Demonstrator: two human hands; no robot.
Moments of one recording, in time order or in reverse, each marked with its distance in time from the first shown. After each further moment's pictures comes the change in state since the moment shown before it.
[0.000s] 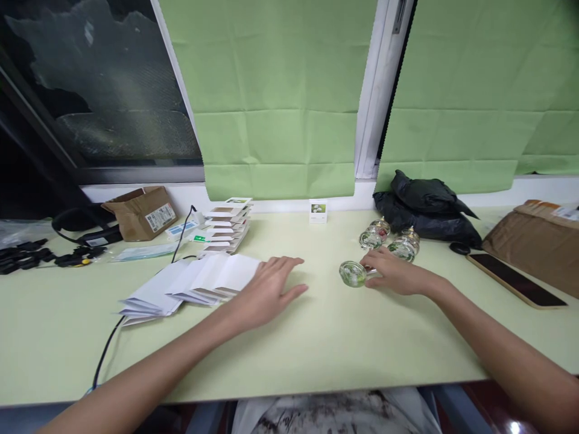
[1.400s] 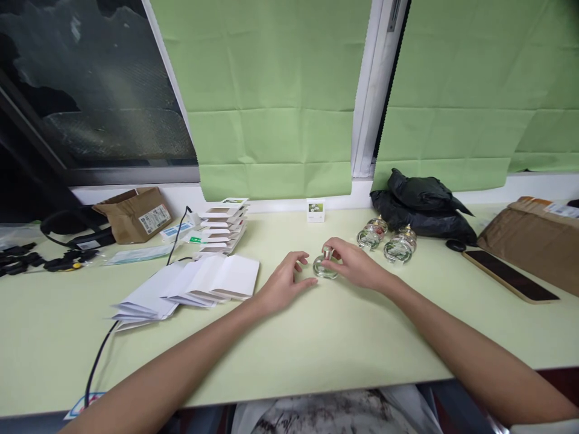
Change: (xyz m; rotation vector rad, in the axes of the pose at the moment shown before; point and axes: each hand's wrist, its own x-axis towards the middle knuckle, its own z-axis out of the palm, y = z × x) left_hand 0.034 -0.023 0.061 -0.475 0.118 -0.098; right_hand 0.050 -0.071 0.020 0.312 0.370 -0.165
